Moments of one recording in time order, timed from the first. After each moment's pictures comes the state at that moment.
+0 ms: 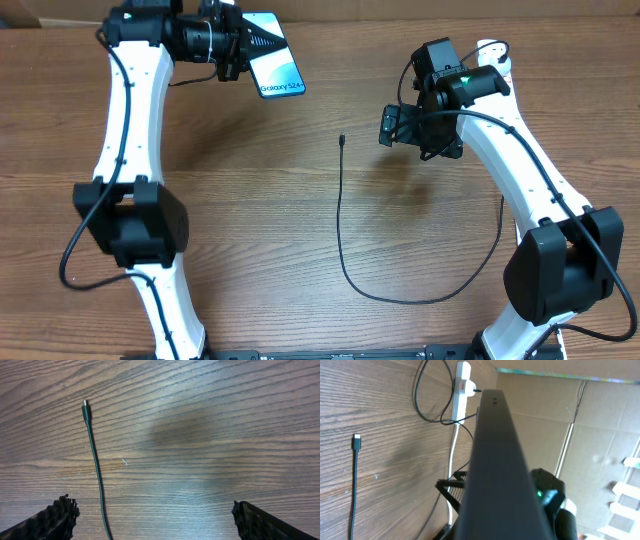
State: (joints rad) left arm -0.01 2.21 2.24 -1.09 1.15 -0.64; right arm 0.27 1.86 1.62 -1.11 -0.08 0.44
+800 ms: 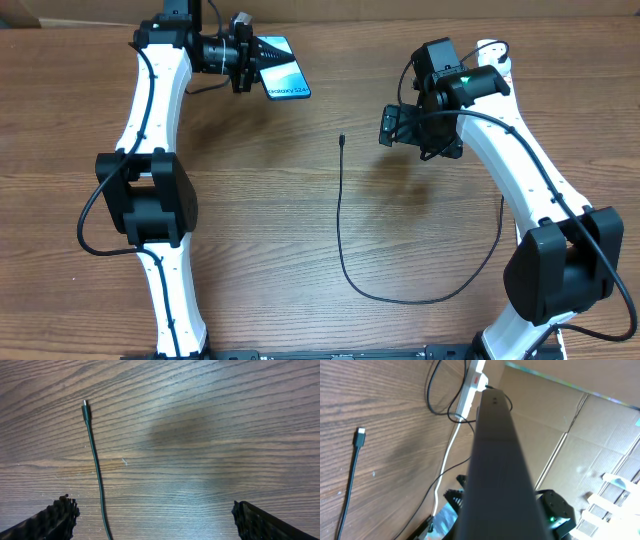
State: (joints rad) left arm -0.01 2.36 2.23 -1.01 1.22 -0.75; right arm 0.27 1.86 1.62 -1.11 -0.08 0.44
